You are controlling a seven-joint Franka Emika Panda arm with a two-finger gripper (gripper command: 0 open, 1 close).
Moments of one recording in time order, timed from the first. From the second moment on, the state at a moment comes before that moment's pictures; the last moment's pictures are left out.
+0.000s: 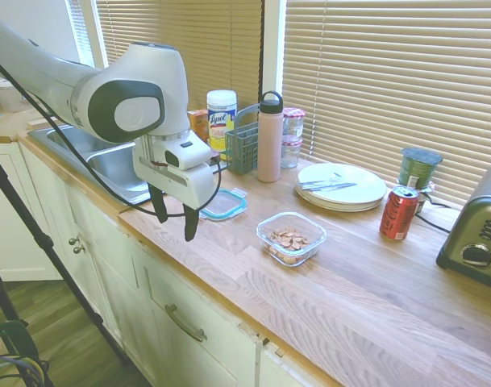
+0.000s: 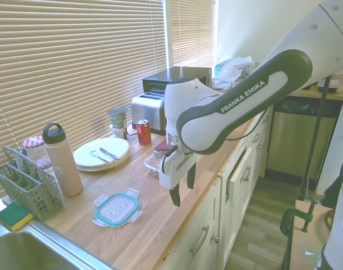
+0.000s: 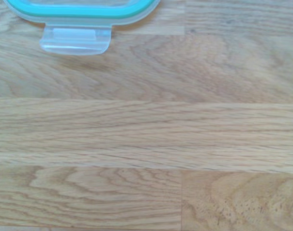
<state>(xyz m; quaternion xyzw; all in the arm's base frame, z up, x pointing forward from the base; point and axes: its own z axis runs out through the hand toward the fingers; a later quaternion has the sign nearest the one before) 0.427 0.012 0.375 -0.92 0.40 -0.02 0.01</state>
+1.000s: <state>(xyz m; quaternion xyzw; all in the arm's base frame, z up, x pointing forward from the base) 0.466 0.117 0.417 -0.91 0.40 -0.06 -0.06</state>
